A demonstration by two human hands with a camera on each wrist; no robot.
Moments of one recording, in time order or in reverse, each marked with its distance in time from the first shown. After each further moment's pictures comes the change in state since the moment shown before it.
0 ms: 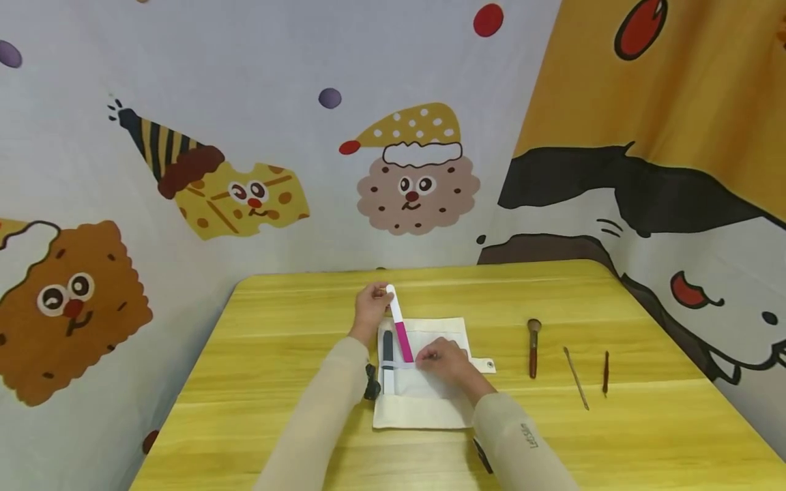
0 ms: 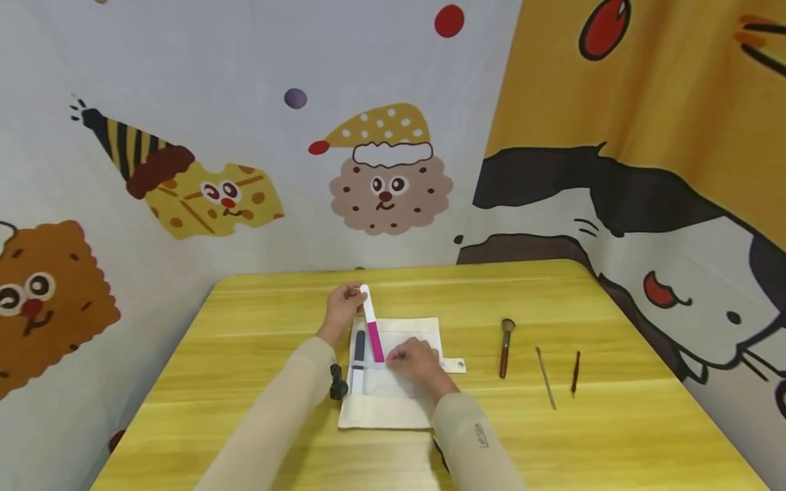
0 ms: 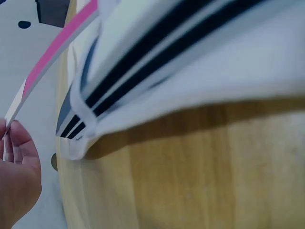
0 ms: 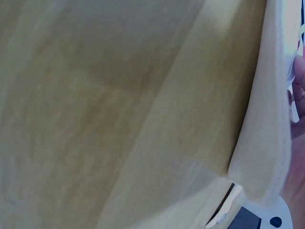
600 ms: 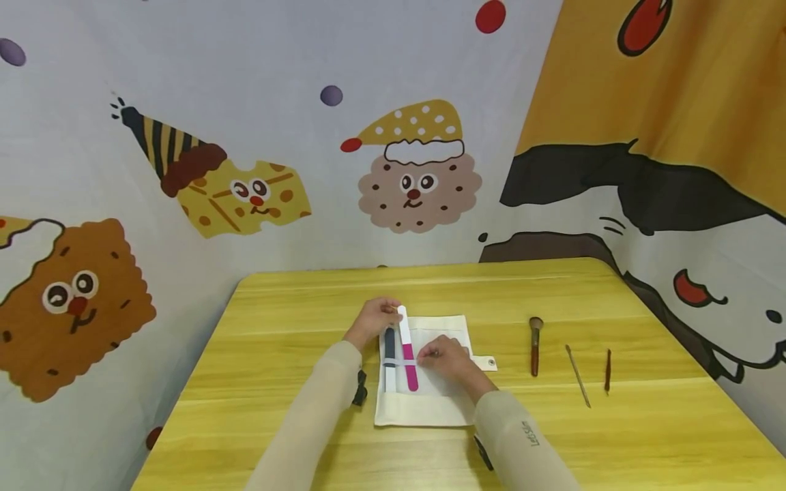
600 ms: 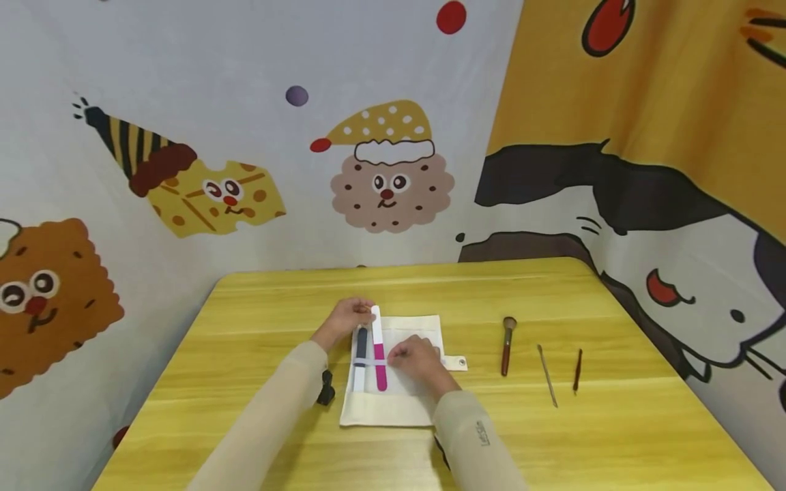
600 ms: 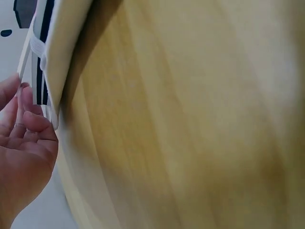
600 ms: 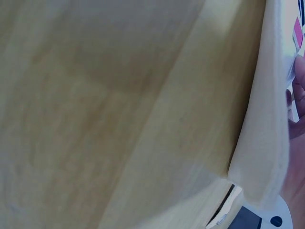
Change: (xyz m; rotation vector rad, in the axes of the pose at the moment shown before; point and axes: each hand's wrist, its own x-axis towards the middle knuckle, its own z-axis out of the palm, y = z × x) left_hand -0.016 -0.003 -0.017 0.324 -0.332 -0.100; right_hand -0.004 -0.005 -0.002 -0.012 0.018 -0.033
